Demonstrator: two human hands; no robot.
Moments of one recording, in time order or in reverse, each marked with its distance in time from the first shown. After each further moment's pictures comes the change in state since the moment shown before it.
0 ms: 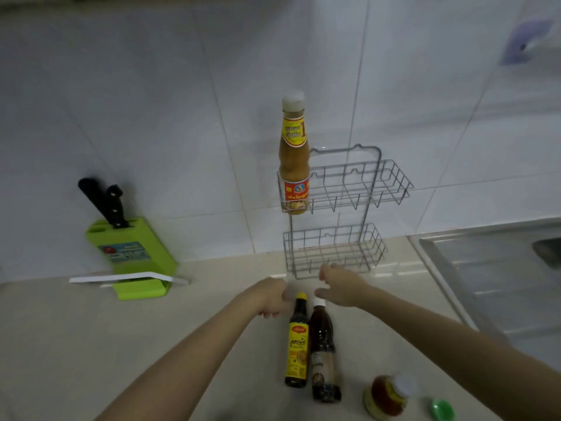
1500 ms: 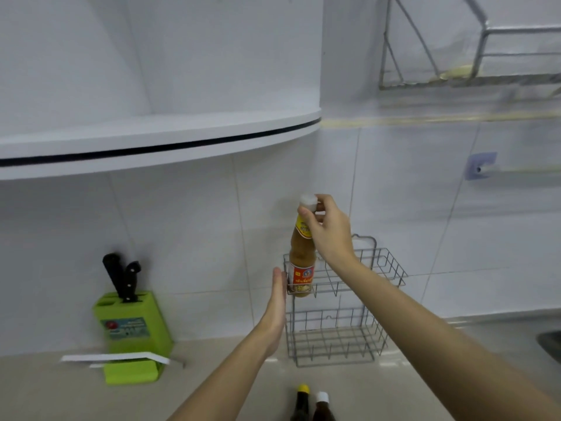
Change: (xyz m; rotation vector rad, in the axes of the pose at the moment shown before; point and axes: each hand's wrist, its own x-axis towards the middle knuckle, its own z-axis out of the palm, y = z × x) left_hand -0.021 0.059 -0.088 -1.285 0.428 0.268; right_hand 0.006 -0.117 -0.216 0.703 0.970 -0.313
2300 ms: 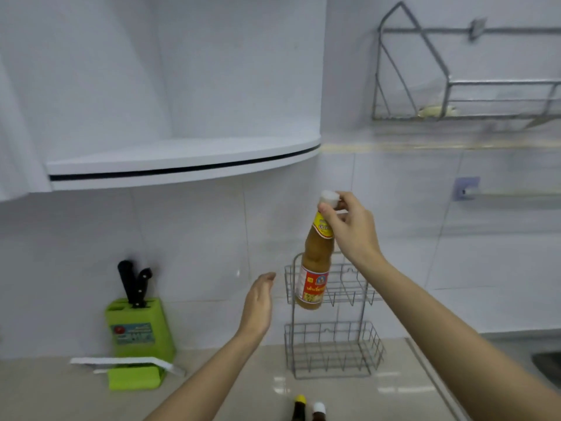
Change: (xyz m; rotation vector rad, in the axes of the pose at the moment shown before) left_hand -0.026 0.019 -0.032 0.298 0.257 0.313; right_hand -0.005 -0.045 -0.054 0.035 0.016 -0.045
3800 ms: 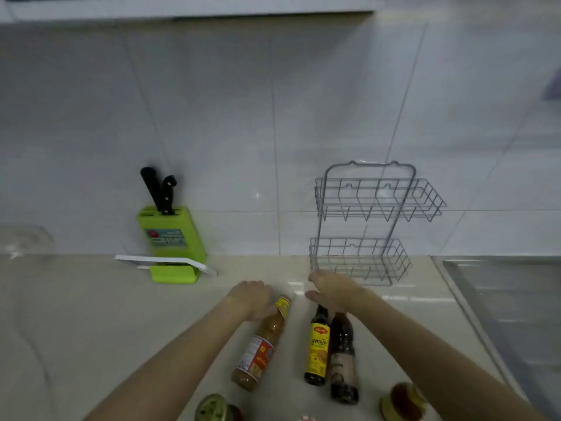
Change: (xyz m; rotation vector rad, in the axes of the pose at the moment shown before) left_hand -0.057 -0.136 -0.054 1.265 -0.742 -0.127; right_hand -0.187 0.155 0.093 -0.846 -1.175 0.099
